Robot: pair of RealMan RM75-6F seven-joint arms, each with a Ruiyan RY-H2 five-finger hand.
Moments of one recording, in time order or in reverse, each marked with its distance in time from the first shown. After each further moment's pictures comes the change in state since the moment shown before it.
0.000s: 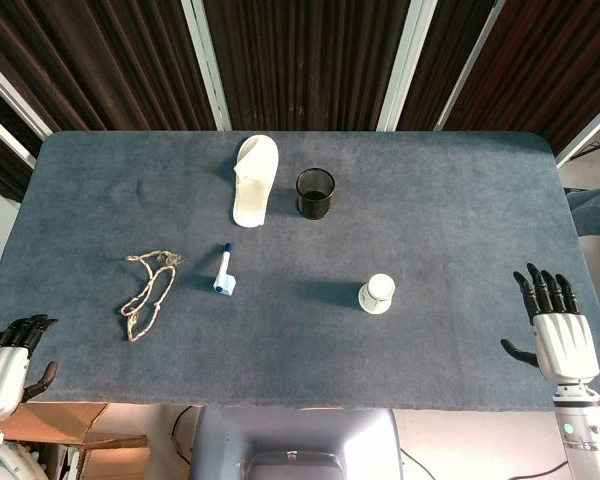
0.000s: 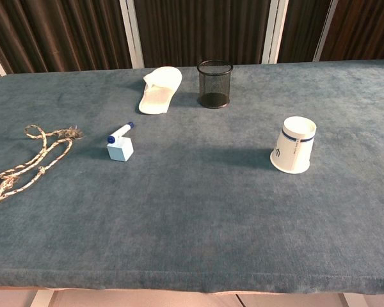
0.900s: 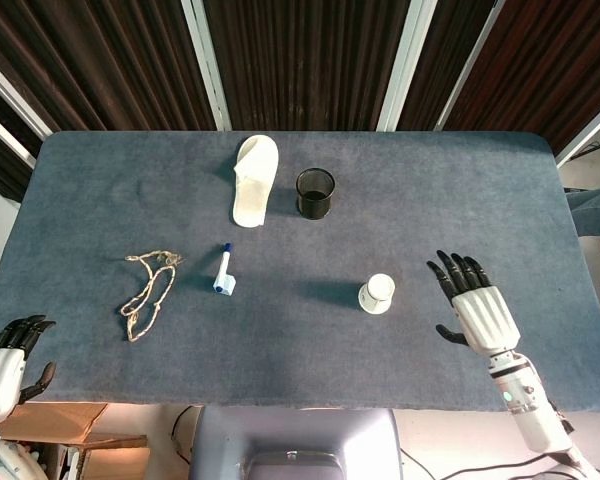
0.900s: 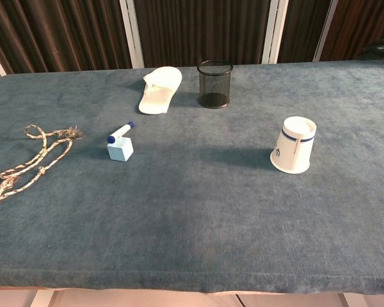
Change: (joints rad) left arm 0.009 0.013 0.002 -0.001 0.019 0.026 -0.033; right arm 0.208 -0.042 0.051 -0.097 -0.025 -0.253 -0.136
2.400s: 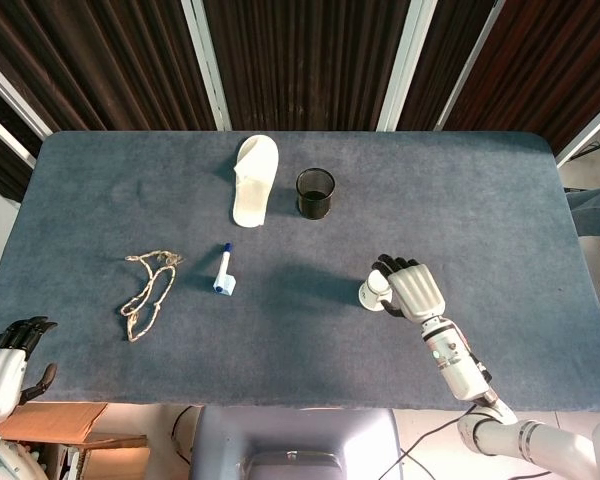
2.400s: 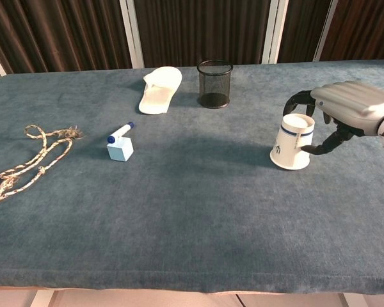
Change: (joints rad) left arm -0.003 0.003 0.006 0.001 0.001 -0.016 -0.009; right arm 0.230 -0.337 0.022 0.382 0.127 -0.150 0.025
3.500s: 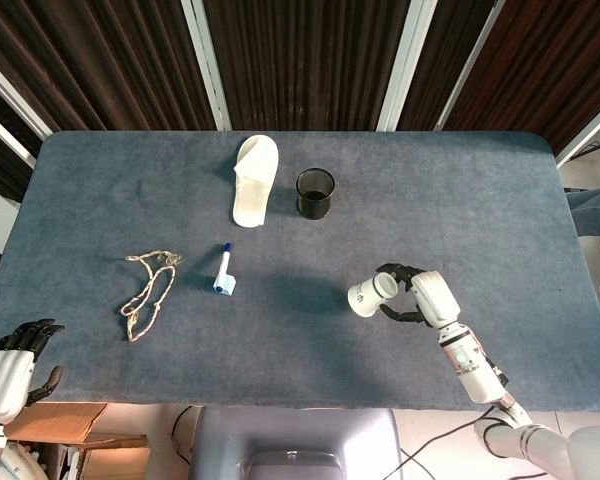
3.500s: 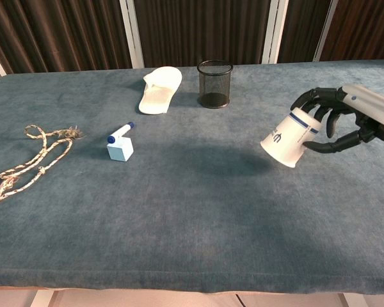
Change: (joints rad) left arm -0.004 -0.004 0.008 -0.015 0.004 -0.012 0.039; right arm -0.035 -0.123 -0.098 0.399 -0.211 0.183 0.898
